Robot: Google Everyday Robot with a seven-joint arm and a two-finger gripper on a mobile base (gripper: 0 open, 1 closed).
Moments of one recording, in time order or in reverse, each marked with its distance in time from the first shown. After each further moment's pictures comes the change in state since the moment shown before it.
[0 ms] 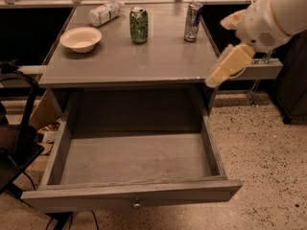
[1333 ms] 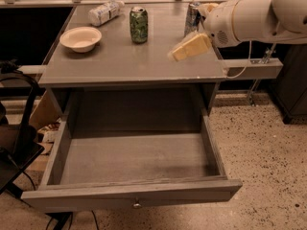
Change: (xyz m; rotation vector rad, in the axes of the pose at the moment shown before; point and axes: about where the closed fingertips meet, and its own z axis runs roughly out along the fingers) arm -0.065 -0.063 0.067 0.166 -0.363 0.115
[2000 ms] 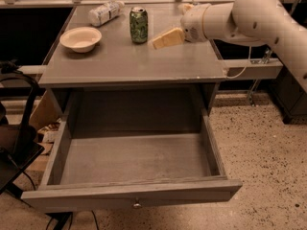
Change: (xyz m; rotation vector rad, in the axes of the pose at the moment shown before) arm -0.004 -0.042 0.094 0.000 -0.136 0.080
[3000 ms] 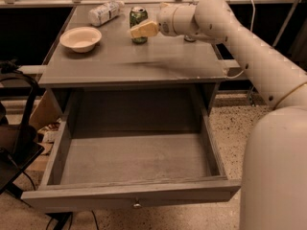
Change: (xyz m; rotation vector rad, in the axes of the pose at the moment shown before) arm -0.003 -0.041 0.110 0.051 -0.077 0.086
